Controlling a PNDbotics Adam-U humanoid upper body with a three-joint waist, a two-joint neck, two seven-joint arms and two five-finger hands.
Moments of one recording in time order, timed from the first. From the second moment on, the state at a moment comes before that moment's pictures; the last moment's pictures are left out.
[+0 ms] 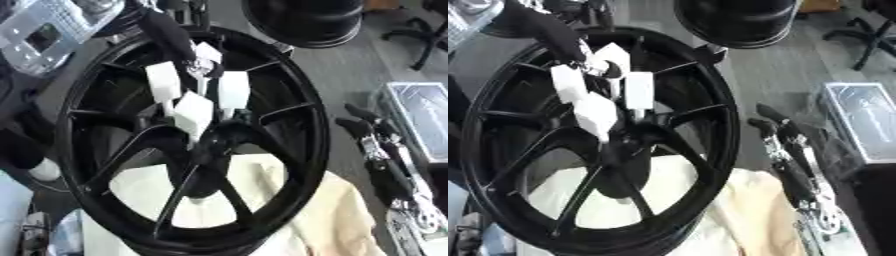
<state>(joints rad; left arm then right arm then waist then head) -1.47 0.33 -0.75 -1.25 -0.60 0.31 -0.89 0.19 -0.18 -0.14 -1.99 -0.18 -0.19 0.06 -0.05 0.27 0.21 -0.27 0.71</state>
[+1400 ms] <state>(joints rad) -1.44 0.29 -0.72 -1.11 -0.60 0.19 -0.90 0.18 -0.18 -0.13 -1.99 -0.14 -0.16 0.07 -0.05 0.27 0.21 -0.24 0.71</state>
